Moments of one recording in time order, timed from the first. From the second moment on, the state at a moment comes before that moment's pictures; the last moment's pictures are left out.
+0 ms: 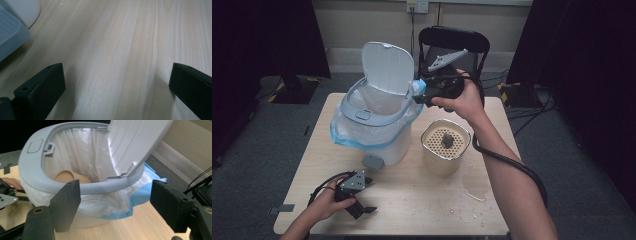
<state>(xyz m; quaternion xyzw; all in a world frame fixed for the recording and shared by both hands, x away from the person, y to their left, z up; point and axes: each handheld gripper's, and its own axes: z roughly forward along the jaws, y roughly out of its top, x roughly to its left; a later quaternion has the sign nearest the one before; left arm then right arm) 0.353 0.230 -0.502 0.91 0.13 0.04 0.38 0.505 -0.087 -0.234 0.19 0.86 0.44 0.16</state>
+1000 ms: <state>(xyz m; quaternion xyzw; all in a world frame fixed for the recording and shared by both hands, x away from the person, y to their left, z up) 0.353 0.230 -0.503 0.91 0.13 0.04 0.39 0.533 -0.052 -0.222 0.19 0.87 0.43 0.16</state>
